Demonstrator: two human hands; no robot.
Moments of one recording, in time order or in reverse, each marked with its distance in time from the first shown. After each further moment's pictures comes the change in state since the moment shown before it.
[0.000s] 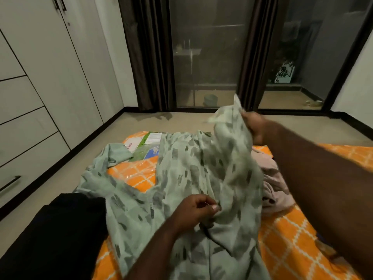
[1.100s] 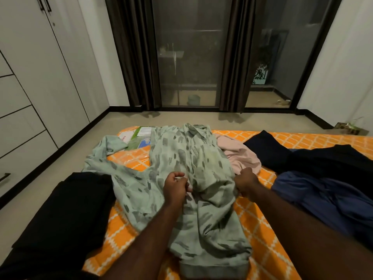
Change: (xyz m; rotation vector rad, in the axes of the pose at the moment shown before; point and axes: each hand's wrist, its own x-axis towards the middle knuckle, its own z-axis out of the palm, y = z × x) left_hand -0.052 0.016 0.037 -0.314 0.636 -0.122; right_hand -0.102 0.213 -0.044 -0.367 0.460 0.163
